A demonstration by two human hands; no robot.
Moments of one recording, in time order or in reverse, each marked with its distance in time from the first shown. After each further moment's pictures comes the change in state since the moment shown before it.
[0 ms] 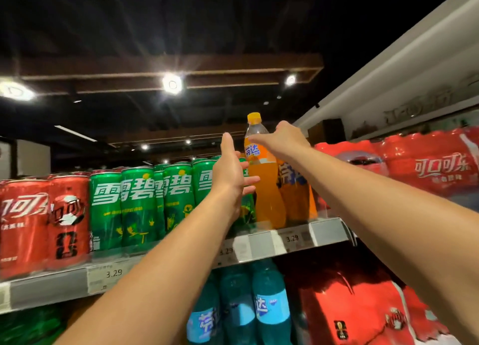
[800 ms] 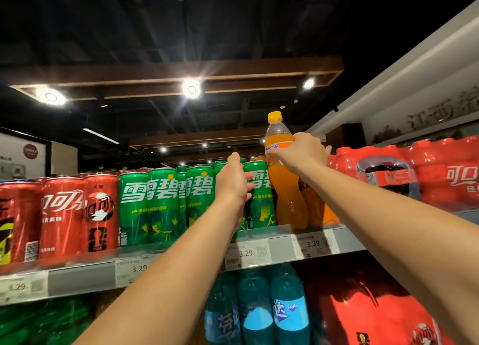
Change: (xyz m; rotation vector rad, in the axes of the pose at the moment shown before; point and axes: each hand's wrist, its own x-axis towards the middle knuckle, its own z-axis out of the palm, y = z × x) left_hand 0.009 -0.011 -0.028 0.033 0.106 0.011; right_hand -0.002 0.011 0.019 -0.074 0.132 -0.048
